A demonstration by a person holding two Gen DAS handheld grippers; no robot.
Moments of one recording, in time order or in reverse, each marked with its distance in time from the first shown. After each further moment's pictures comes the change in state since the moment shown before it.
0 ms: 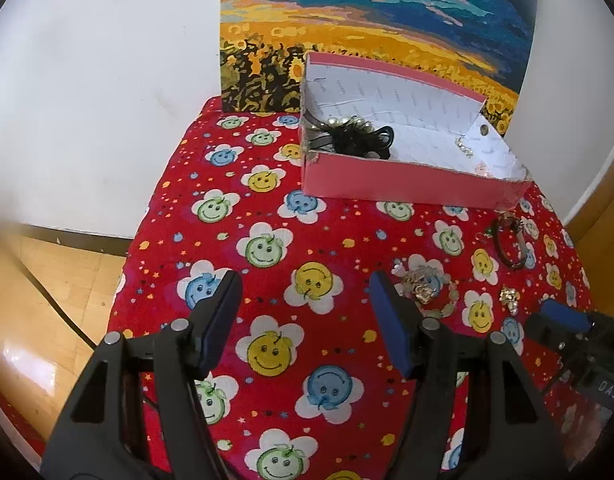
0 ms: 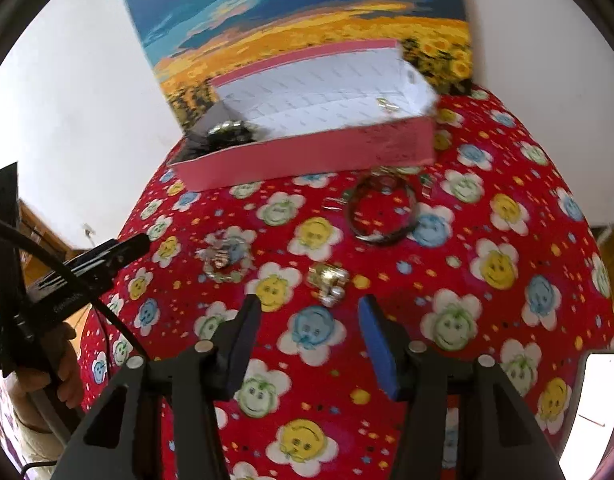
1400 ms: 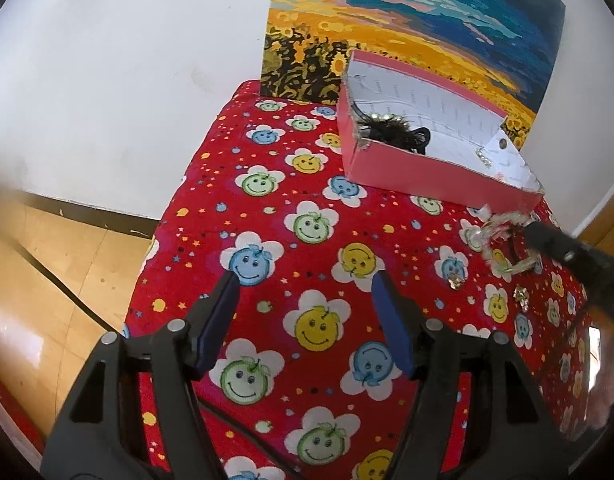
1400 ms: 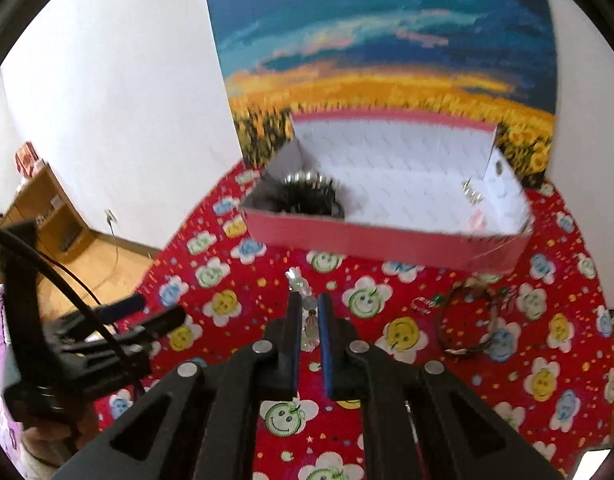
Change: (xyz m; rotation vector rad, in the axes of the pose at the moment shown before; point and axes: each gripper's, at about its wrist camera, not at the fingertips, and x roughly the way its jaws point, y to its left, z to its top) left arm -0.008 0.034 -0.013 -0.094 0.006 -0.007; right arm 0.003 0.062 0.041 -0.179 -0.130 0.057
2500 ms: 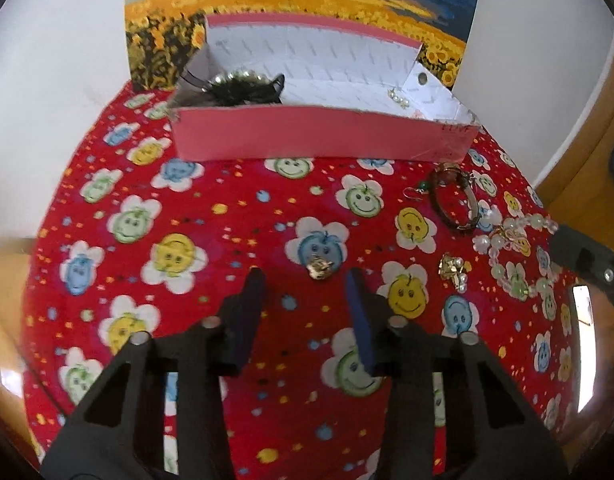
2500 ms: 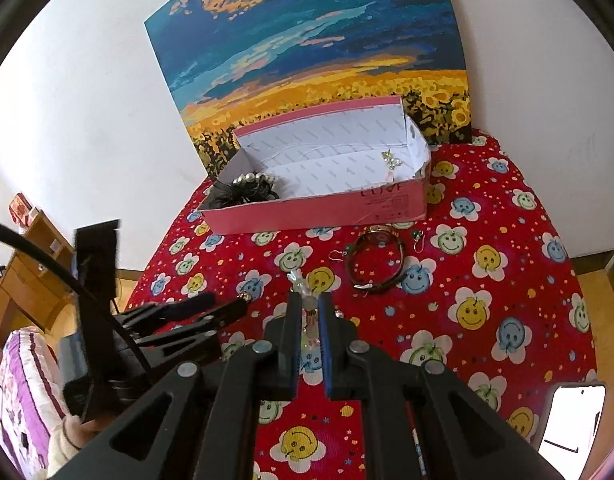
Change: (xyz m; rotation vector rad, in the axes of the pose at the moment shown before) left arm 0.039 -0.102 -0.010 0.173 0.094 -0.120; right arm -0.055 -0.065 -0.038 0.175 -0.007 -0.001
